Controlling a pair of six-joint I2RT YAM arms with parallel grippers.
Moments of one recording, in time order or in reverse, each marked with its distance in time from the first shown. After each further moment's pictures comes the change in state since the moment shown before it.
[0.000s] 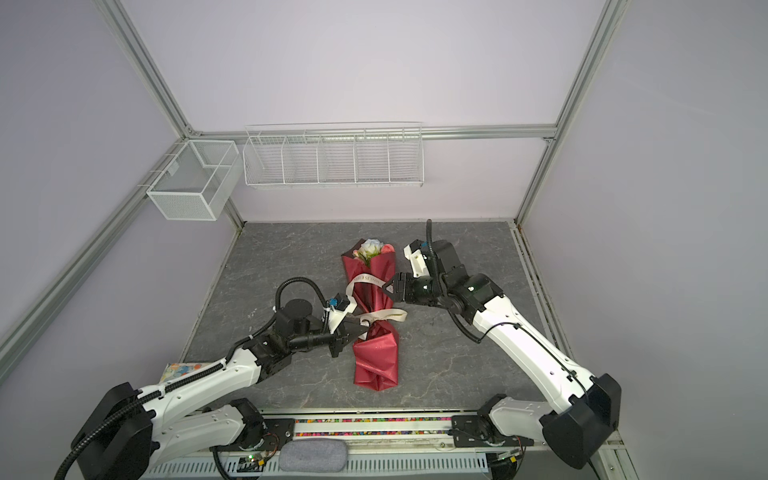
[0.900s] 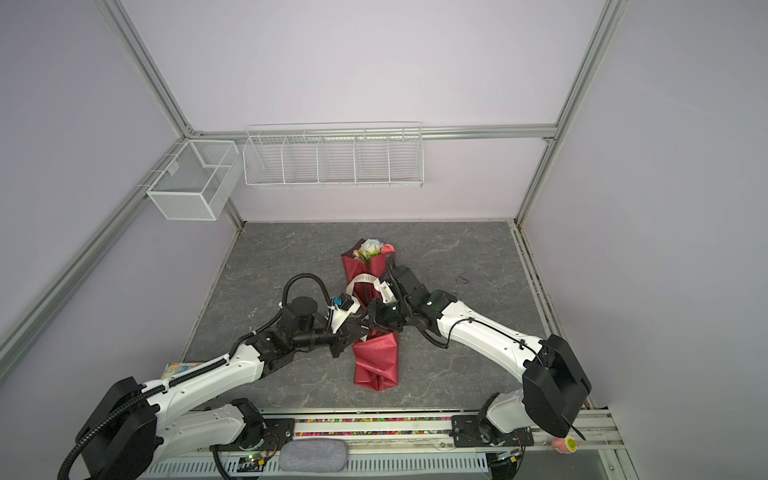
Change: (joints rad) left arm -0.002 0.029 0.034 -0.090 -0.005 -0.004; right arm 0.174 0.214 -0.106 0.225 -0.112 0.226
